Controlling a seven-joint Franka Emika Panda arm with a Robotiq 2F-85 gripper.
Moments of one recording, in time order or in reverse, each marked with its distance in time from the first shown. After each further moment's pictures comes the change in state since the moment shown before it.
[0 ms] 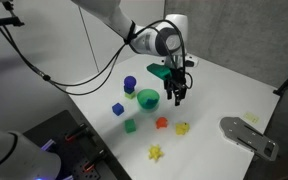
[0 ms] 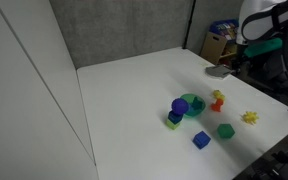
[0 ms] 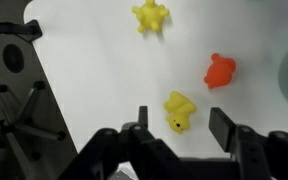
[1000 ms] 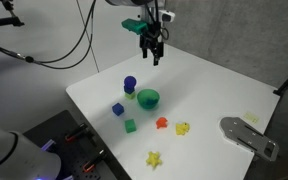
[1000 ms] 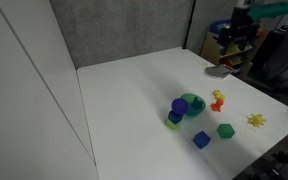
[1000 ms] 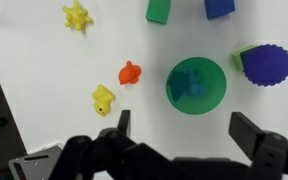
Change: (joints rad) arm 0.049 -0.250 0.174 0.040 0.176 -0.246 -0.058
